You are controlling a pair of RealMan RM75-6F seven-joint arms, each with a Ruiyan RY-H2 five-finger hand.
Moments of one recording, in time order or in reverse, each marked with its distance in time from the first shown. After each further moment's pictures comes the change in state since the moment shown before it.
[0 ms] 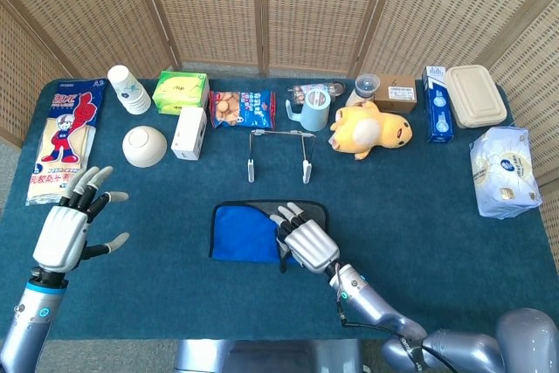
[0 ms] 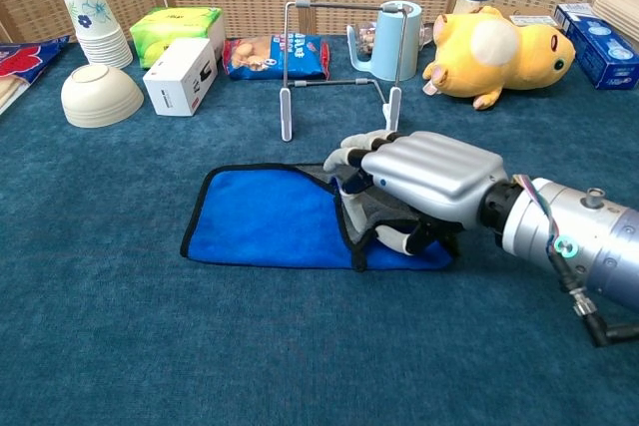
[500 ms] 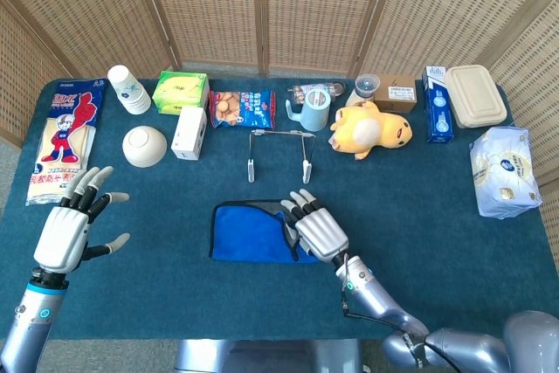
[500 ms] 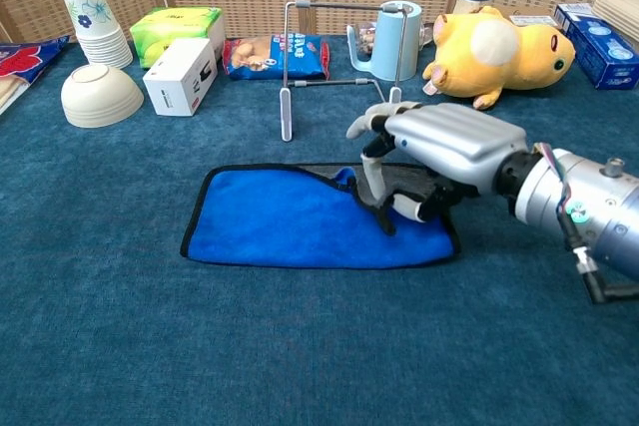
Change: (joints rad) left arm 0.003 -0.001 -0.001 -0.007 0.004 0.002 0.011; right arm -0.016 0.016 0.052 -0.010 0.064 0.035 0.030
